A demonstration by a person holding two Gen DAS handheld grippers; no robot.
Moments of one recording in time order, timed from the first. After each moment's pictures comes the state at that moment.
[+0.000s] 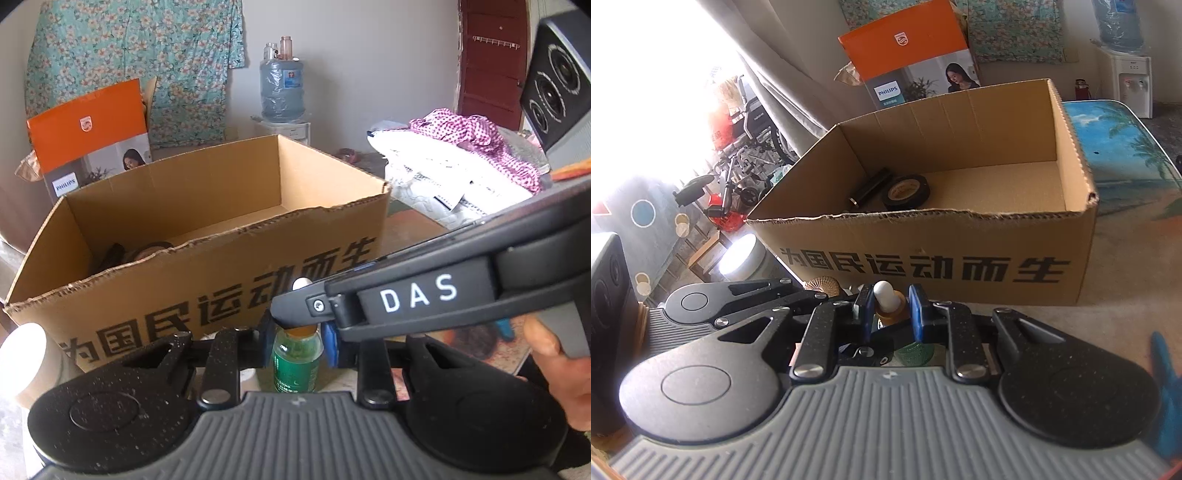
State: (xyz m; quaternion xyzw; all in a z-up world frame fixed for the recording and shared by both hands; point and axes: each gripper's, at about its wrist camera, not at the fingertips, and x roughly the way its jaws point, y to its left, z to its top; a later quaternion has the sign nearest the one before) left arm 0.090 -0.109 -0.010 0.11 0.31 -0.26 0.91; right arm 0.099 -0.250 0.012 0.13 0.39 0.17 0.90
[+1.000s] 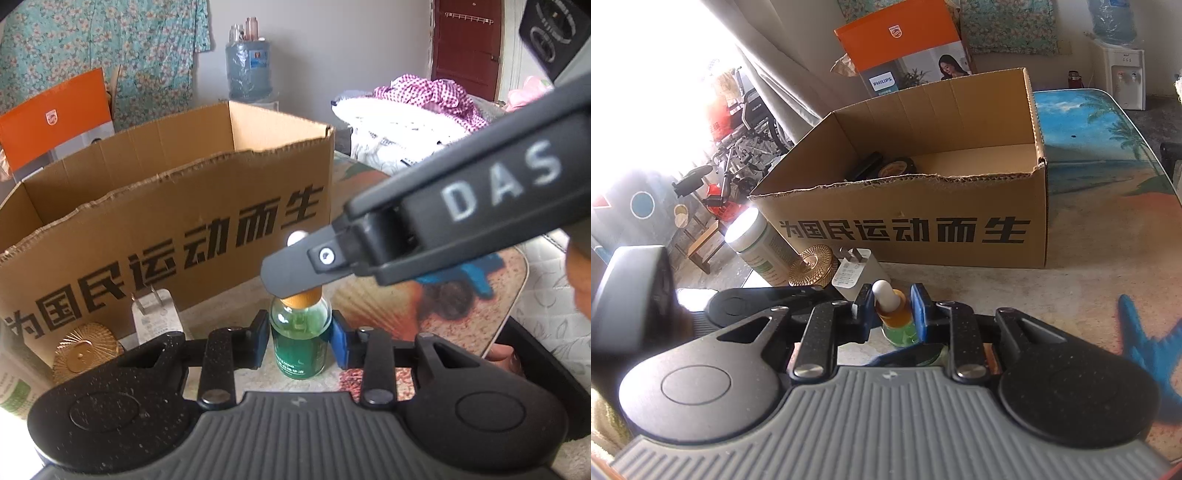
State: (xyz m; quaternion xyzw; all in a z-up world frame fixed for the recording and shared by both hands) left arm 0.074 -0.136 -0.042 0.14 0.34 -0.30 0.88; right arm 0.066 -0.276 0.019 0.13 0.41 0.17 0.89
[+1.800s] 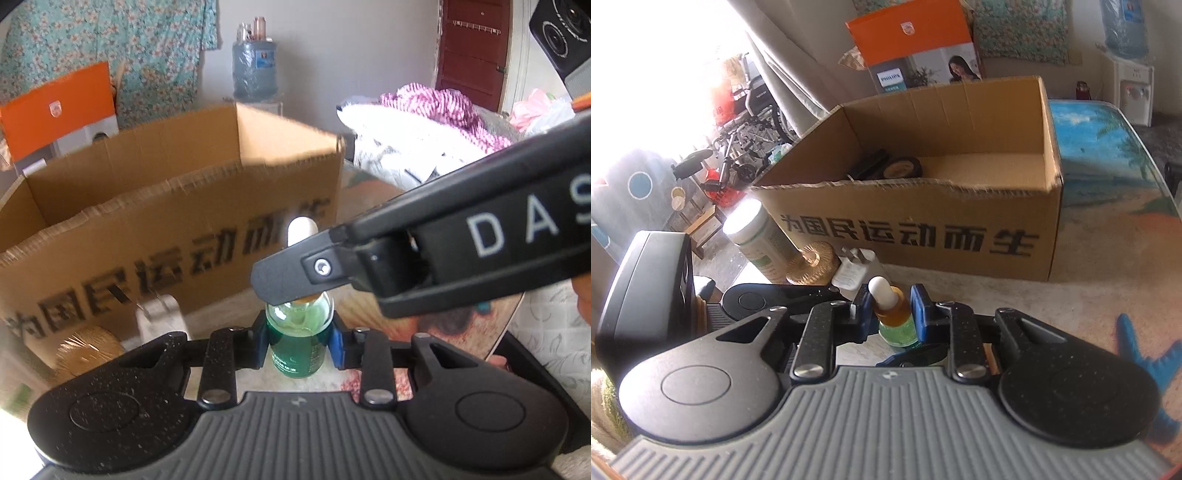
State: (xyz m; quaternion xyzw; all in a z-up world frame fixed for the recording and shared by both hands) left arm 0.084 -0.121 -0.027 0.11 0.34 -0.30 0.89; right arm 0.071 -0.261 0.034 0.09 0.40 0.18 0.89
